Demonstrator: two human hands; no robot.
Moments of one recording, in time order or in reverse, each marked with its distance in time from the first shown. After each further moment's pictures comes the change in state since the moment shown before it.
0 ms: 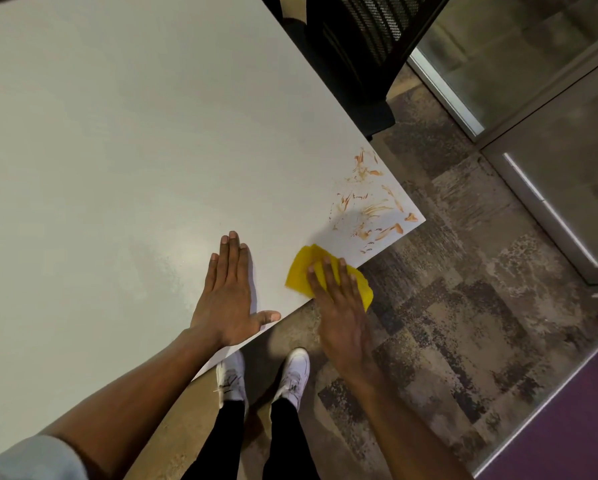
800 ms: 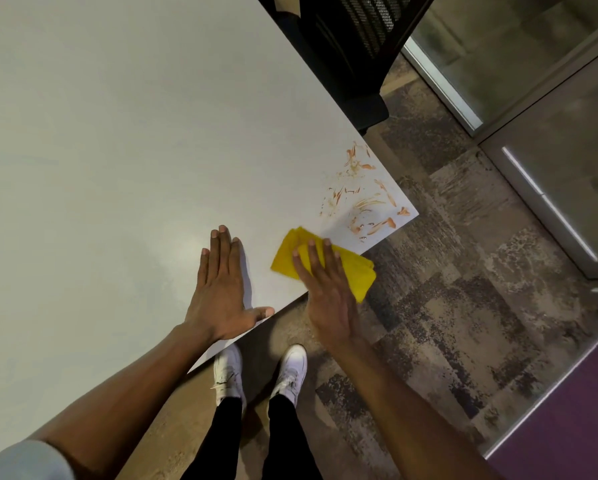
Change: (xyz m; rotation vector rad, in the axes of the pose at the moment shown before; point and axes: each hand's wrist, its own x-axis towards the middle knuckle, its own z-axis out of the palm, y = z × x) left_hand 0.006 0.005 0.007 -0.076 0.093 -0.004; right_hand 0.027 0.001 -0.002 -0.052 -0.018 -0.088
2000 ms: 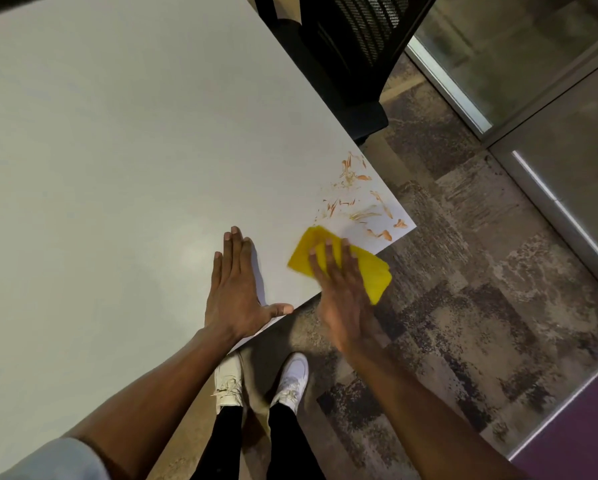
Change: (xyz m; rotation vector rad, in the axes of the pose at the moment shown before) left_hand 0.033 0.041 0.006 -0.102 0.076 -0.090; right_hand 0.019 0.040 -0.016 -0.031 0.033 0.101
